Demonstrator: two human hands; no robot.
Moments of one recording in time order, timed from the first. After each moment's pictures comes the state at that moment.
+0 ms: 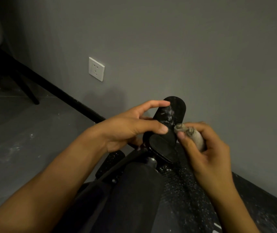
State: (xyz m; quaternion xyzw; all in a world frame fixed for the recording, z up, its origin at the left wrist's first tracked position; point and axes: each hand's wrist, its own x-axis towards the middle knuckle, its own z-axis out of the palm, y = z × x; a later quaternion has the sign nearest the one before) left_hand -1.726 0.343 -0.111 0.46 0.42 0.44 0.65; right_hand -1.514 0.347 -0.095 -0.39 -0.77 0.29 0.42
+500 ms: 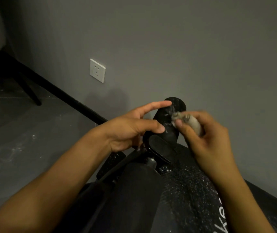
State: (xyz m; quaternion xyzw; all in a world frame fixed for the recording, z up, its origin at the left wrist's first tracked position) left_hand -1.723 0.349 -0.120 0.40 0.36 0.47 0.70; right_hand -1.521 0.370 -0.080 -0.39 -0.80 0.26 0.37
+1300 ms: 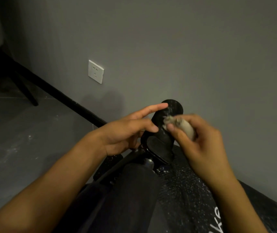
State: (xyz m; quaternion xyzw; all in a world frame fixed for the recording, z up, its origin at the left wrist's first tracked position) left_hand -1.724 0.344 -0.124 0.42 0.33 0.46 0.71; right_hand -1.526 0.360 -0.073 -0.39 -0.81 0.26 0.35
